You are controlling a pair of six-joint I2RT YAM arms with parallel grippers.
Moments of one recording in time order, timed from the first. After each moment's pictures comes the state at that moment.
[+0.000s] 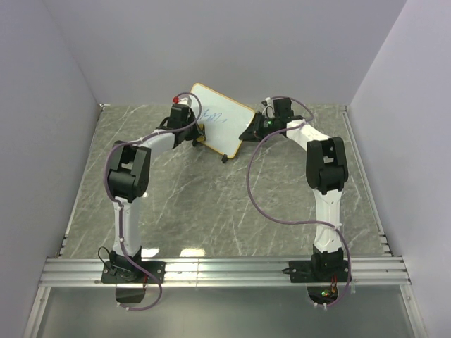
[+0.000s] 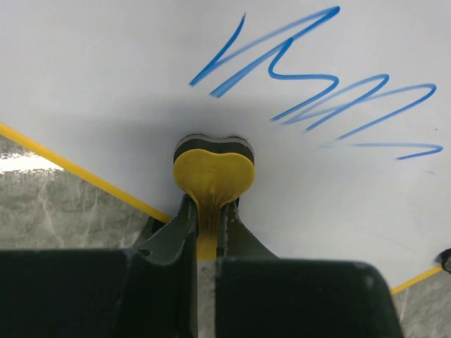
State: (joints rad) left arm -0.30 2.15 1.53 -0.01 0.07 -0.50; right arm 0.20 2.27 1.75 -0.30 -0.78 0.61
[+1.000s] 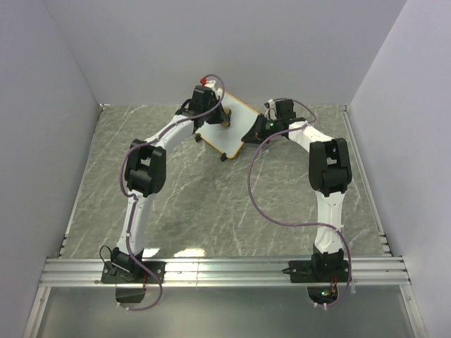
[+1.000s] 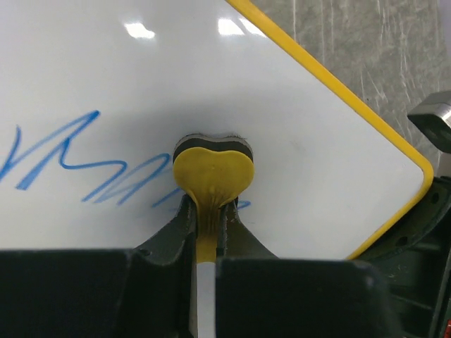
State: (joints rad) left arm -0.41 2.35 2.03 -0.21 0.17 -0.45; right arm 0.20 2.21 1.68 -0.29 -0.75 0.60
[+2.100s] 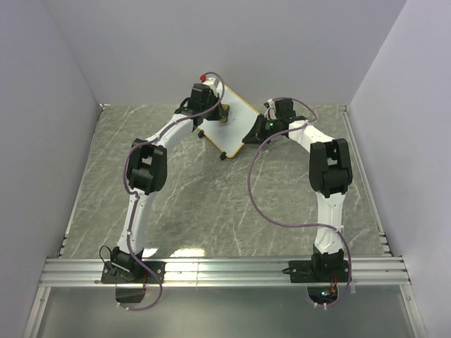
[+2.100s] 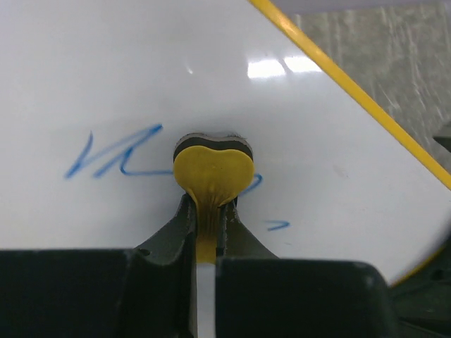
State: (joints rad) left arm -0.39 2.40 2.10 -0.18 0.17 -0.38; right arm 0.20 2.19 1.68 -0.35 -0.72 0.56
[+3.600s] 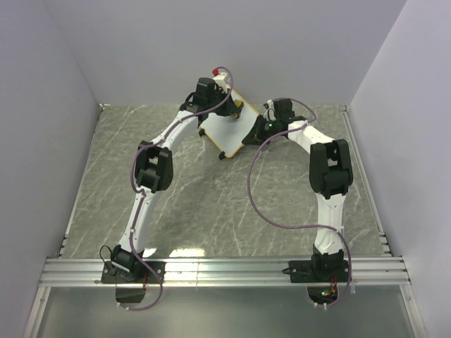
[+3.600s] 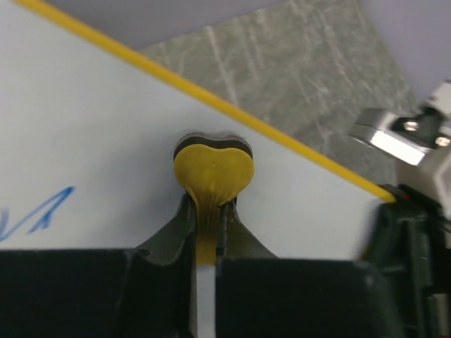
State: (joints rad) left arm -0.41 2.53 2.36 -0.24 0.39 -0.31; right arm 0.22 2.17 1.67 -0.37 -0.69 0.56
